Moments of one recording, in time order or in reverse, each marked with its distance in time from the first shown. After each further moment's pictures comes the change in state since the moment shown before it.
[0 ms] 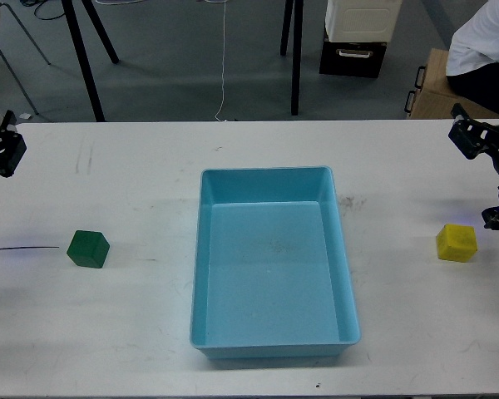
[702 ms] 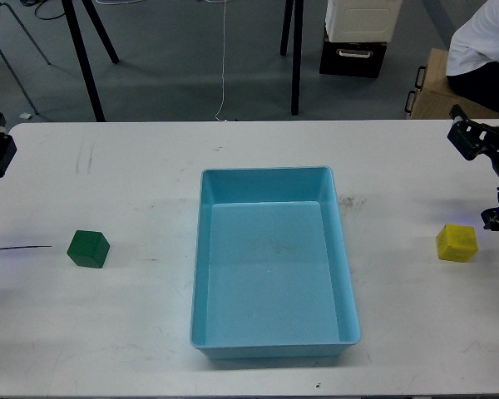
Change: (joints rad) left arm 0.001 0.006 -0.019 0.035 0.000 -0.001 0.003; right arm 0.000 0.000 0.000 0.000 0.000 0.001 -0.003
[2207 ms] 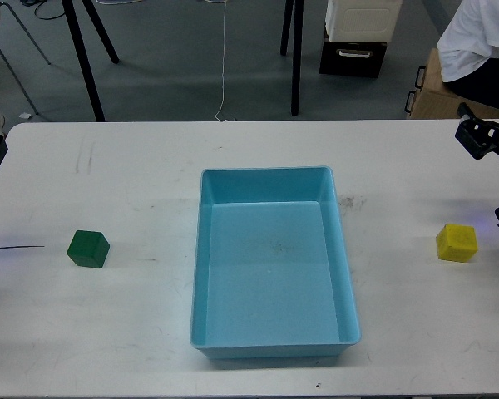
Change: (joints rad) left arm 0.004 0.041 -0.004 0.031 0.007 -0.042 0.000; right arm 0.005 -0.171 -0.005 0.051 -0.144 0.003 0.003
